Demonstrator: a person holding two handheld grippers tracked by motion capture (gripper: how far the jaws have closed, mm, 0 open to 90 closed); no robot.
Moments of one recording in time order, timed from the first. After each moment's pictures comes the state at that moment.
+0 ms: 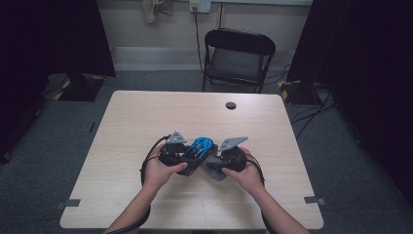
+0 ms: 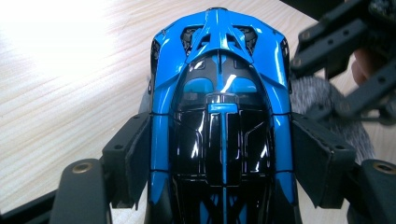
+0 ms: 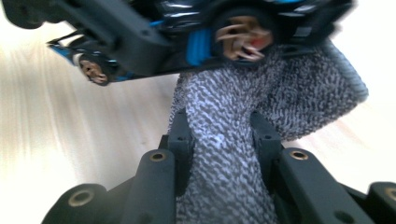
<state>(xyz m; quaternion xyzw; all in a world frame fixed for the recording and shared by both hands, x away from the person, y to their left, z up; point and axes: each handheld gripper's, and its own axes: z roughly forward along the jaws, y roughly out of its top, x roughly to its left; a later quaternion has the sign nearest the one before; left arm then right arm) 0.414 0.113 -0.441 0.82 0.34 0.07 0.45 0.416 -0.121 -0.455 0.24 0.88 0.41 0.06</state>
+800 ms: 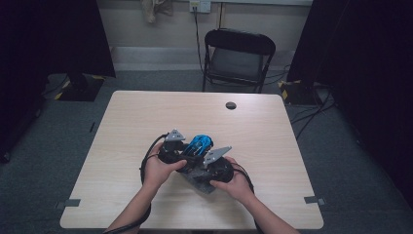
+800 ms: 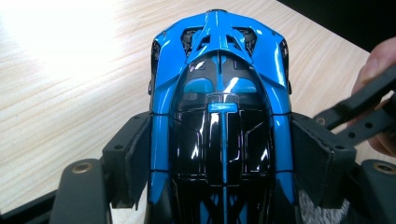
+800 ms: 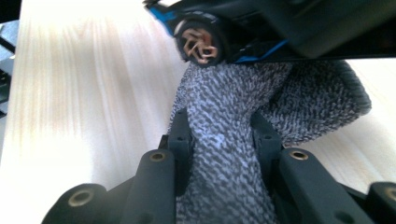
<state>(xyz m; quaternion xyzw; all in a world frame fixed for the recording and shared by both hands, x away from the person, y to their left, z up) 0.419 0.116 -0.439 0.81 0.36 0.08 0.46 0.393 -0.084 -0.470 0.18 0.90 0.39 0.01</state>
